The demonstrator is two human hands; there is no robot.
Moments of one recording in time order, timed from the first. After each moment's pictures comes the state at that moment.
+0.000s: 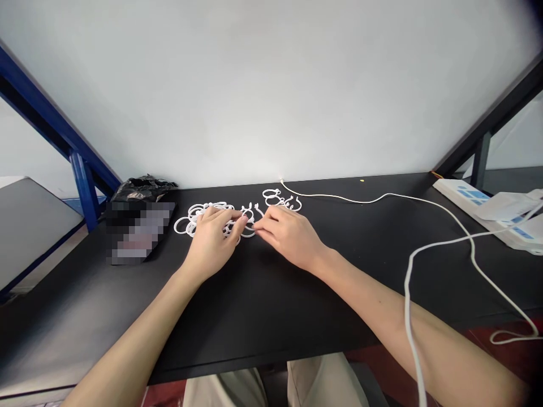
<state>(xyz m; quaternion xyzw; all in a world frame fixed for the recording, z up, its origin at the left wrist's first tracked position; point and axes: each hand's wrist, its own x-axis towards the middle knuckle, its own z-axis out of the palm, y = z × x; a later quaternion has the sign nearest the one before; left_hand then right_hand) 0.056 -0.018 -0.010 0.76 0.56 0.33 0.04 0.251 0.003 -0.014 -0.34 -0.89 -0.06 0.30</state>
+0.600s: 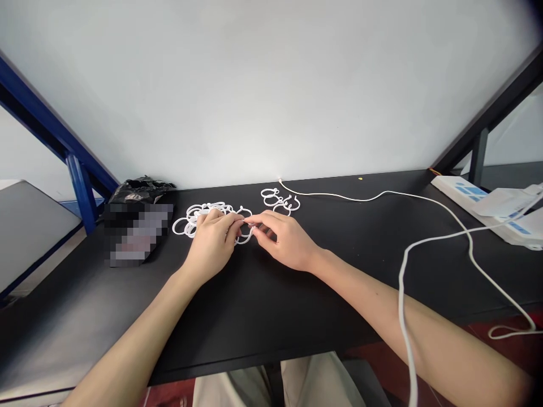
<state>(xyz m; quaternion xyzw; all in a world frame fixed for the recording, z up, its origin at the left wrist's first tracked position) 0.054 -0.017 -0.015 0.79 0.54 0.28 0.01 0.247 -0.003 -0.017 -0.32 -0.84 0.23 0.37</state>
